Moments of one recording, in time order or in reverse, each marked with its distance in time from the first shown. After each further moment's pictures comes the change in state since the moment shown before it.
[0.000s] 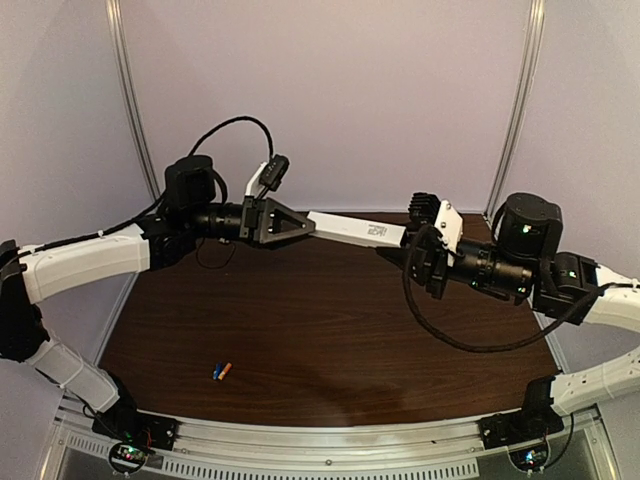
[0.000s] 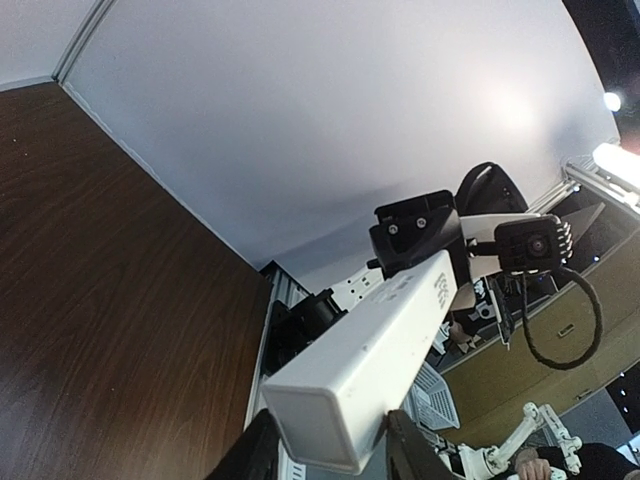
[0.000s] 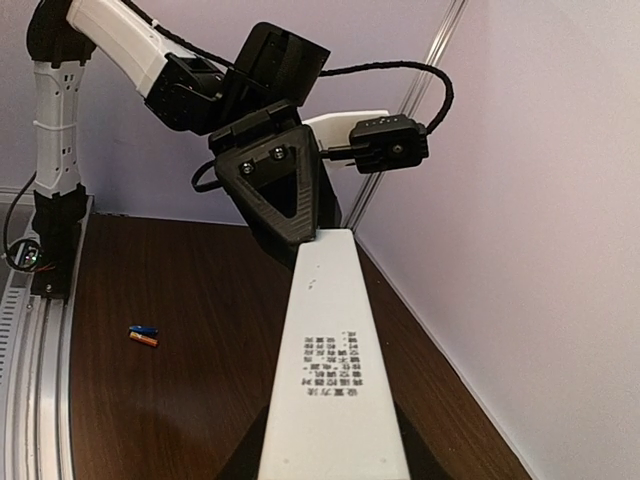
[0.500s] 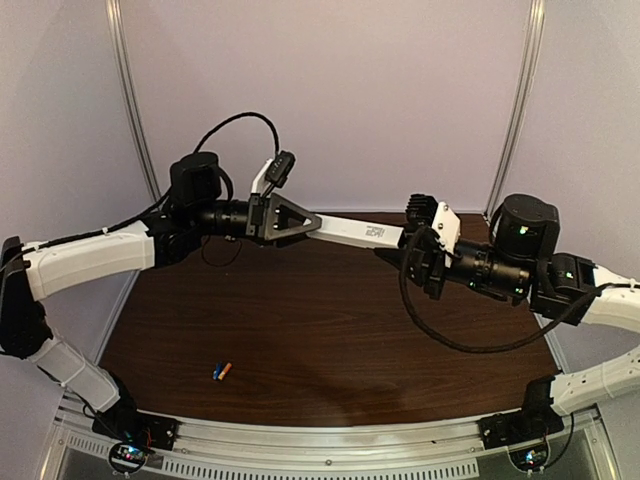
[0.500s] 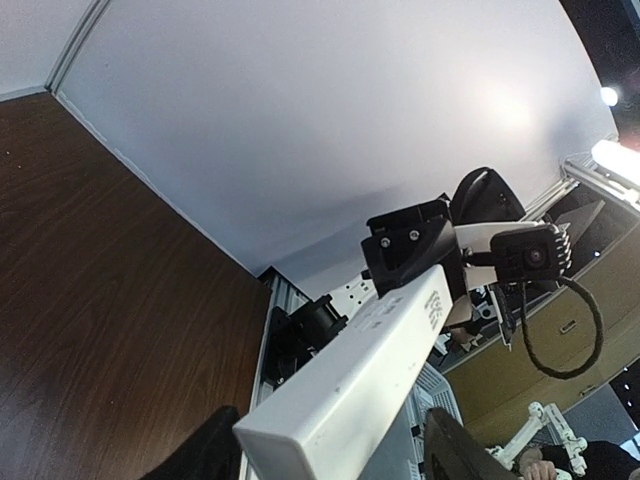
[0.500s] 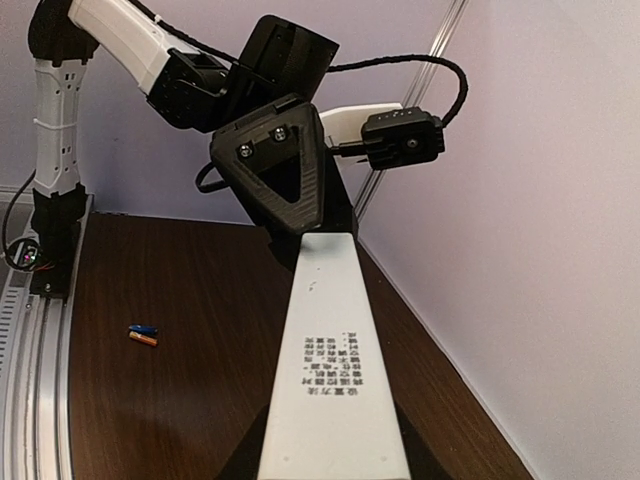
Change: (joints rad) left arm -0.019 0.022 0.025 0.019 -0.003 0.000; right arm 0.001 -0.002 -0.012 0.014 -0.003 0.000
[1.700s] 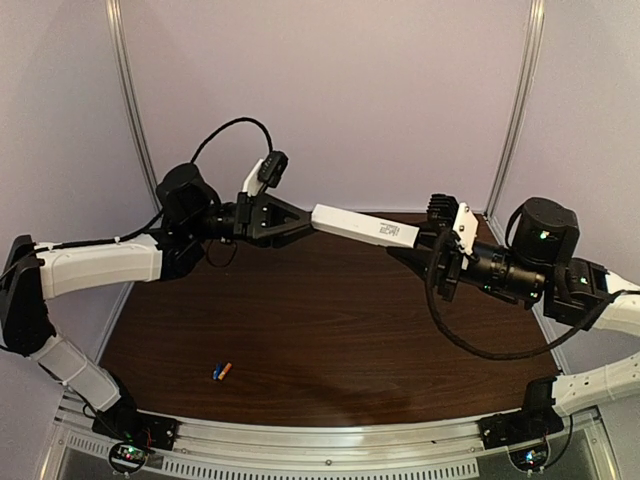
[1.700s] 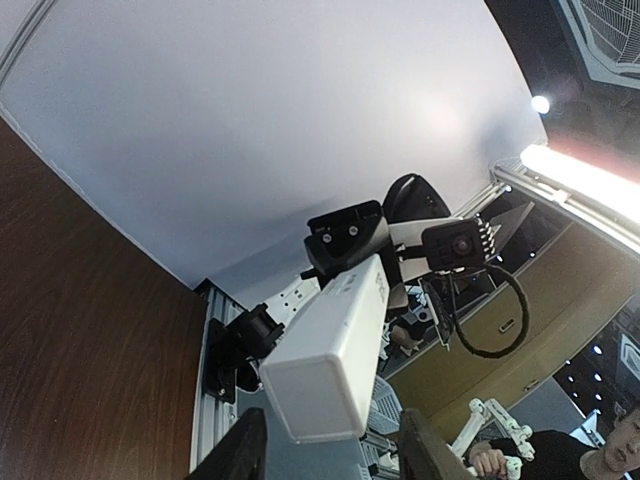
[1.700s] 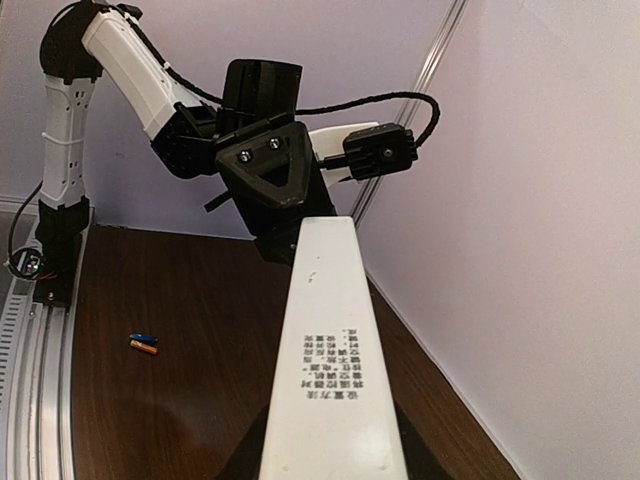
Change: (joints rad) left arm 0.023 0.031 -0.114 0.452 0.107 -0.309; right arm 0.008 -0.072 -0.028 0.000 0.010 -0.010
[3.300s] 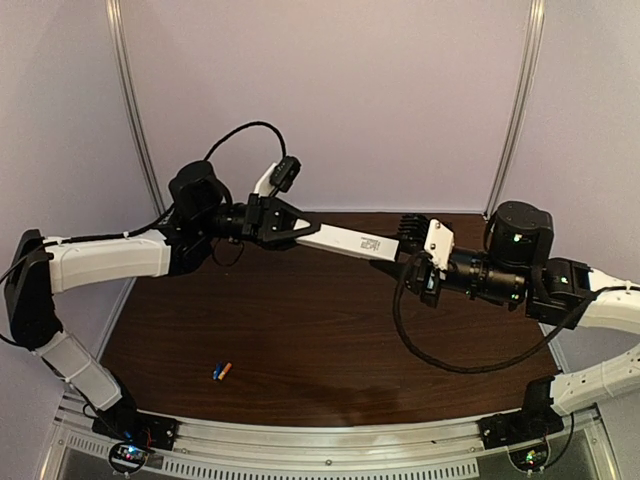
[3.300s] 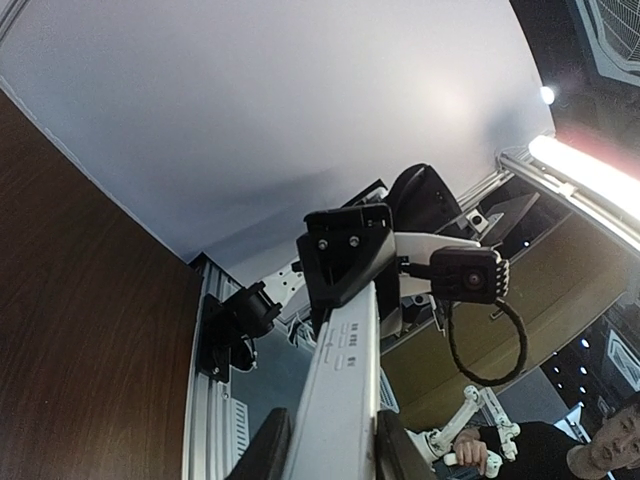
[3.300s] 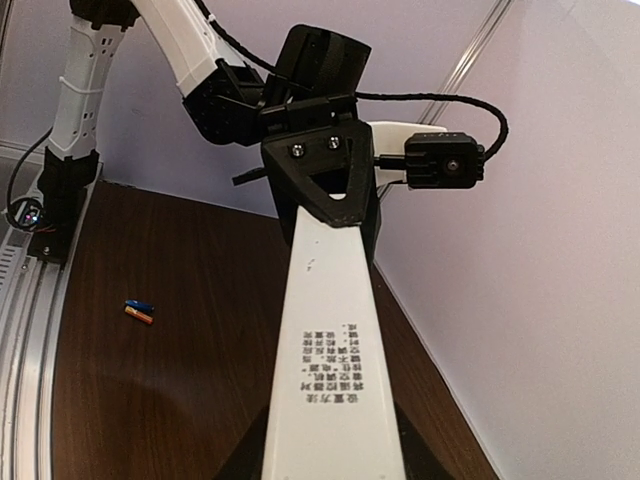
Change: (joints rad) left arm -0.017 0.052 0.054 -0.066 0.054 0.009; right arm 0.001 0.085 0.000 0.019 -0.032 -0.104
